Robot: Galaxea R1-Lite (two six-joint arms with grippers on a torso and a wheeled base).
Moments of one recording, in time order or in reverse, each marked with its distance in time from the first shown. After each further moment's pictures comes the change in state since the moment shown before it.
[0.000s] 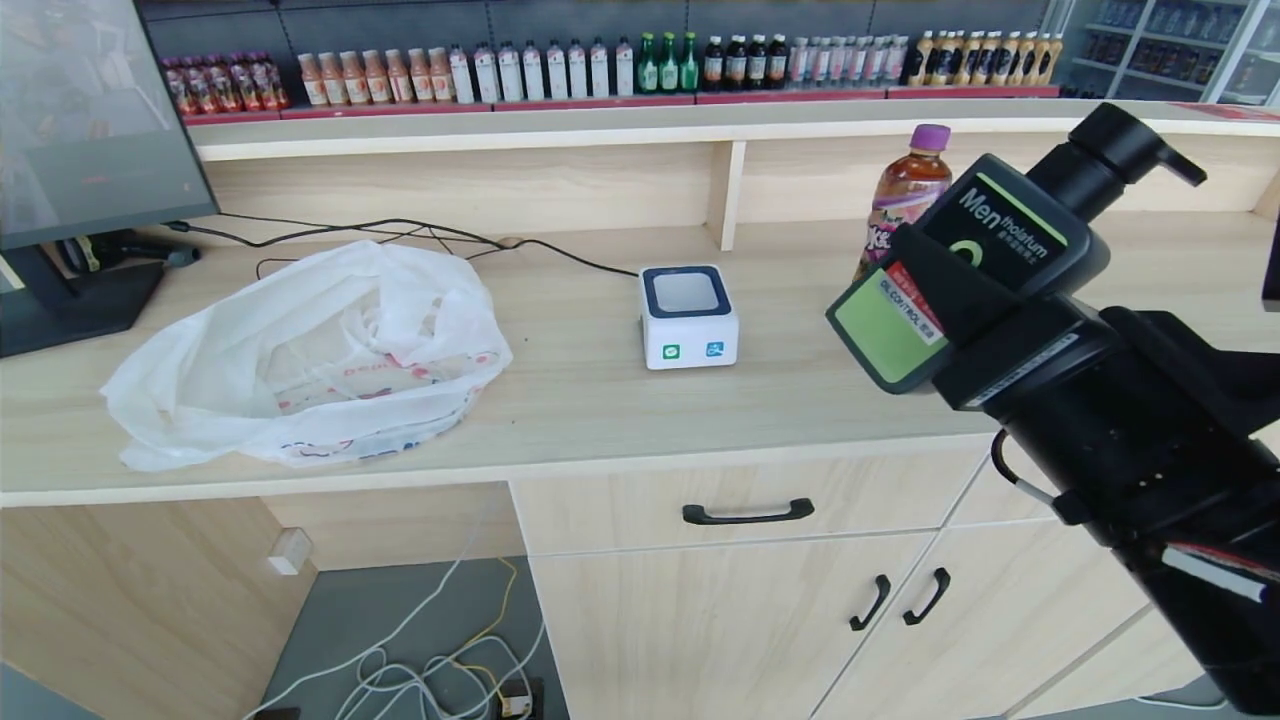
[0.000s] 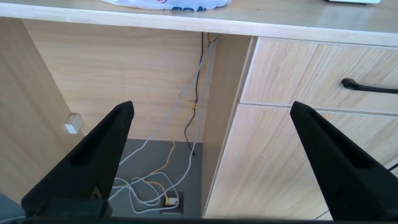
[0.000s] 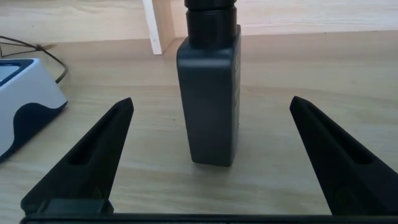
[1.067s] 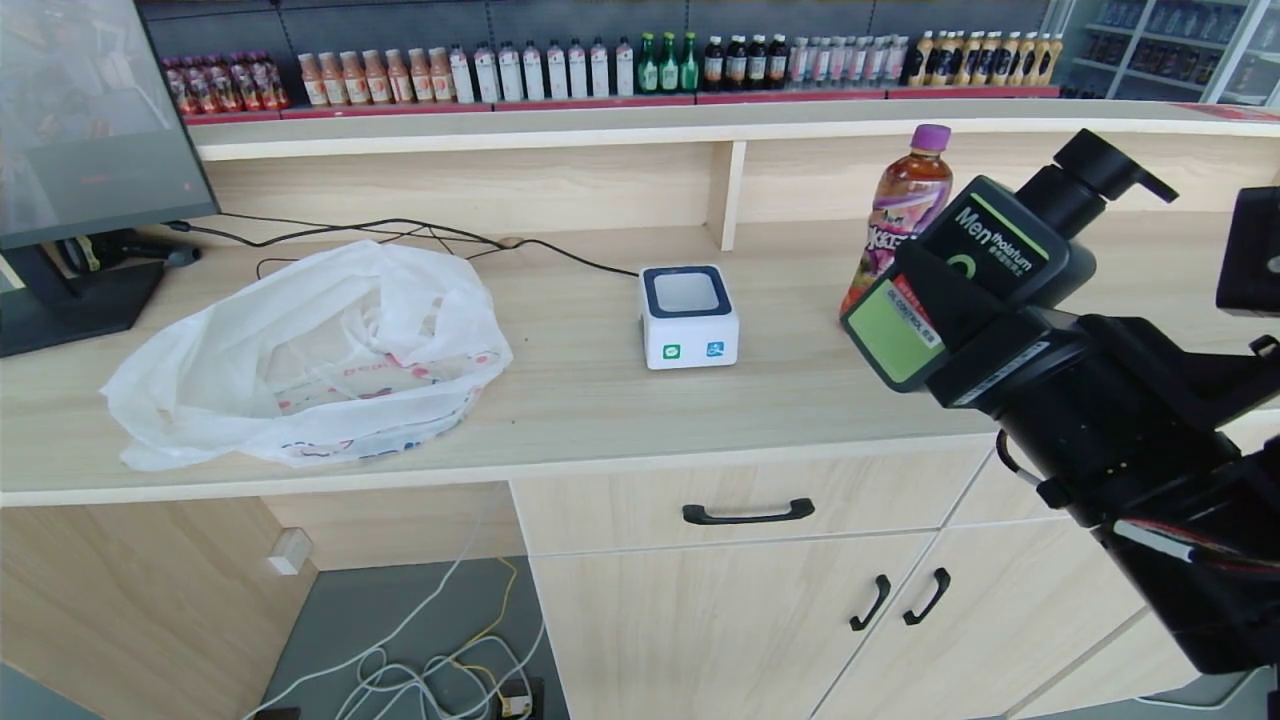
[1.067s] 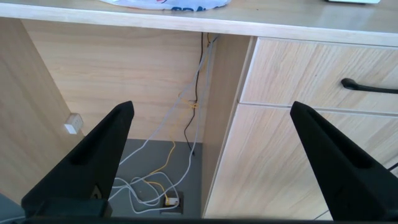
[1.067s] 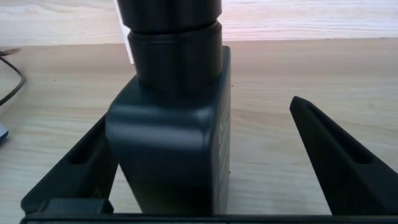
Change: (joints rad) left arm -0.001 0.000 0.000 0.000 0.000 0.000; right arm -0.073 0.134 -0.320 0.198 0.043 0.000
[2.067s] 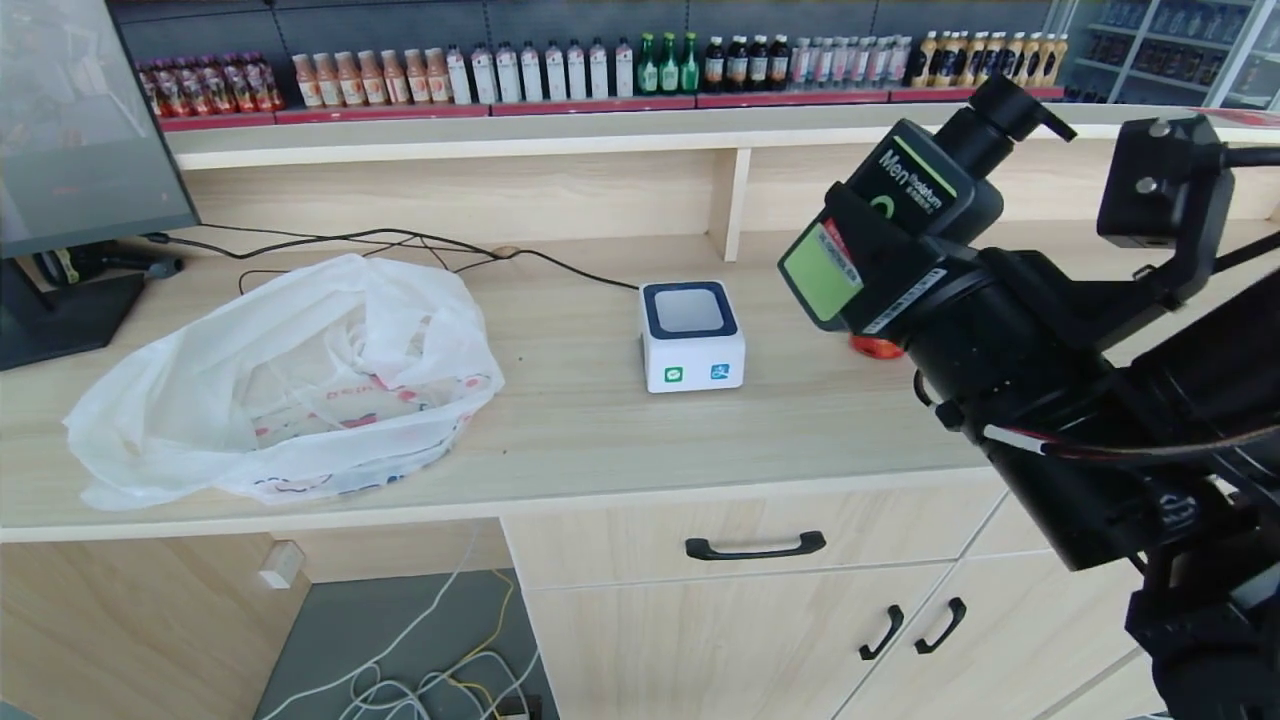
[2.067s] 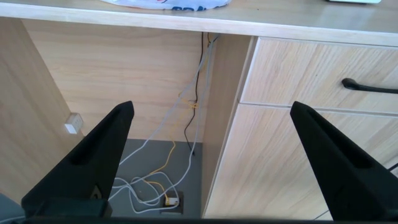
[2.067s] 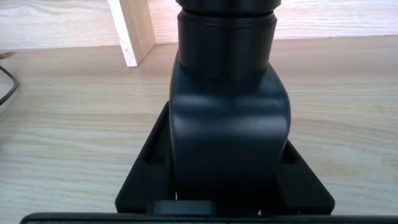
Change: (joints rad) left arm 0.000 0.000 0.000 0.000 0.000 0.000; right arm -0.007 0.026 -0.060 0.033 -0.009 0.015
